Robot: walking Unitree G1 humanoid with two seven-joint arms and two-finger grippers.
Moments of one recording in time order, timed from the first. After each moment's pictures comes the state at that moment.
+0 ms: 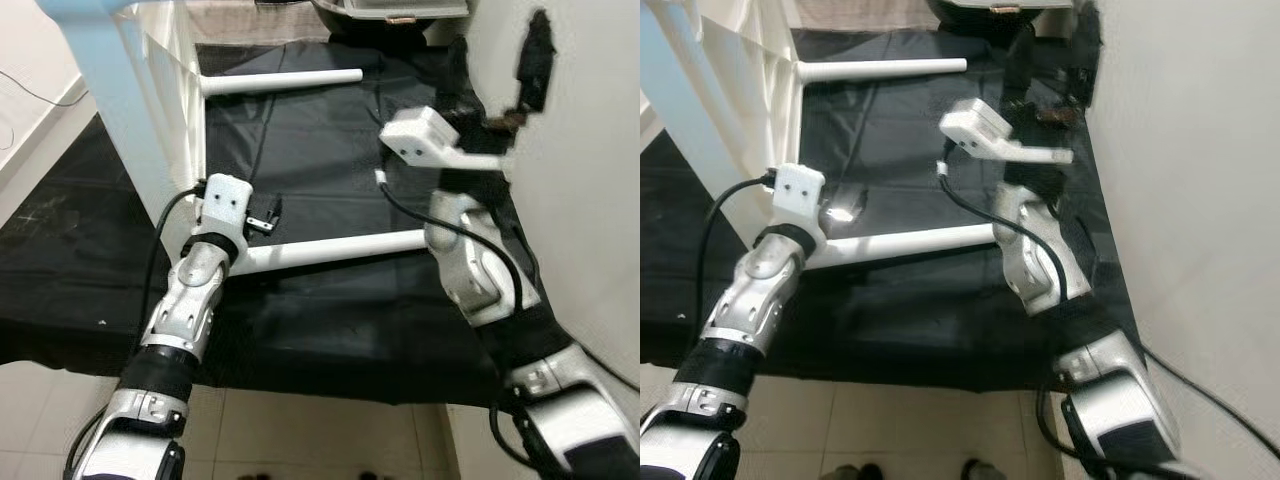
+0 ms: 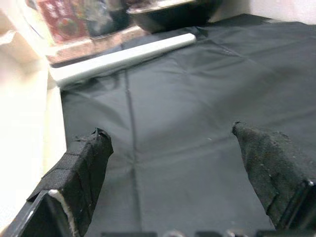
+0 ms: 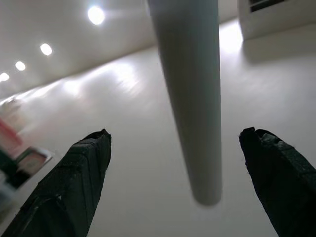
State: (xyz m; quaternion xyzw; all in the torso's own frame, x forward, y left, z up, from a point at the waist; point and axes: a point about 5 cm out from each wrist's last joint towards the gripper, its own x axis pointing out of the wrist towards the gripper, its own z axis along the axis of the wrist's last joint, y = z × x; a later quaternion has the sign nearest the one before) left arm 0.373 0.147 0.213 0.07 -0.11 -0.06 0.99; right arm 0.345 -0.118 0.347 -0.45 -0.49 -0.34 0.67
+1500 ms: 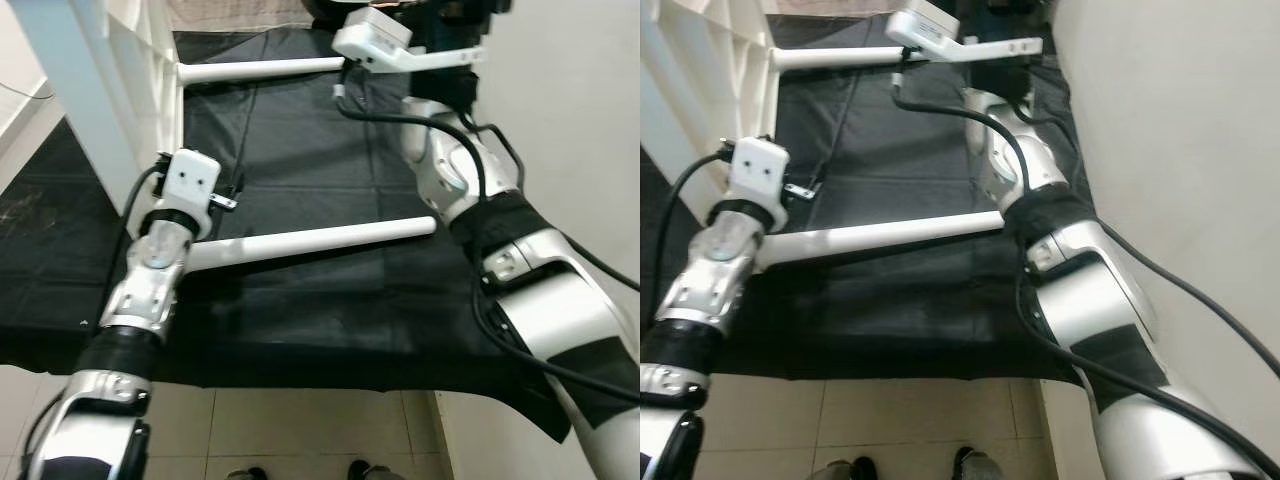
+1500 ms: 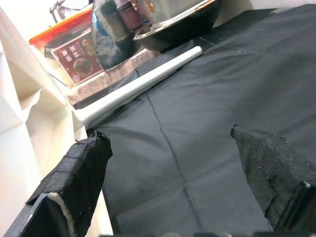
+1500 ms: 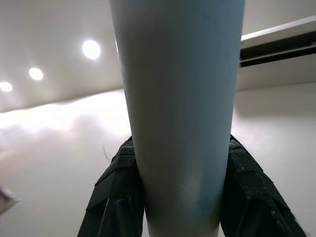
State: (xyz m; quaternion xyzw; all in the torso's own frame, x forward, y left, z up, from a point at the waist) left arm 0.369 0.198 0.238 0.21 -0.15 -0.04 0.97; right arm 0.373 -0.088 0.403 -0.49 -0.53 -0.31 0.62
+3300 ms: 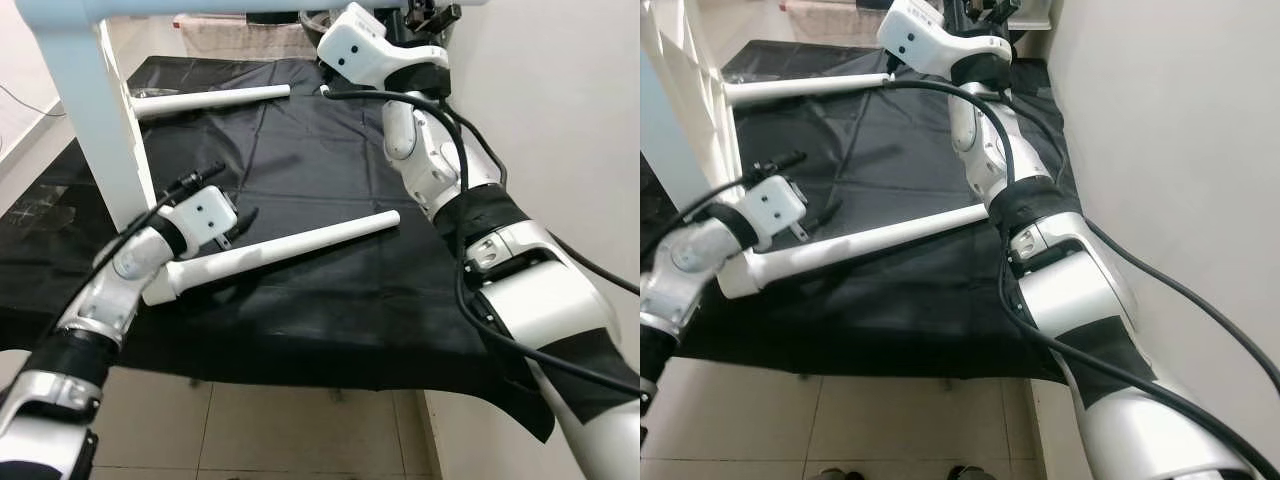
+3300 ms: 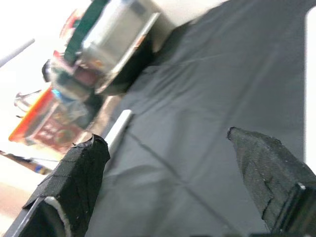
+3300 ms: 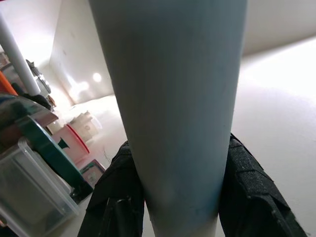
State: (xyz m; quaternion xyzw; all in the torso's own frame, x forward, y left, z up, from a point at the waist) left arm 0.362 0.203 0.250 0.40 -0.16 -0.17 0.89; right arm 0.399 -0.087 0.387 -0.49 -0.39 -0.20 0.75
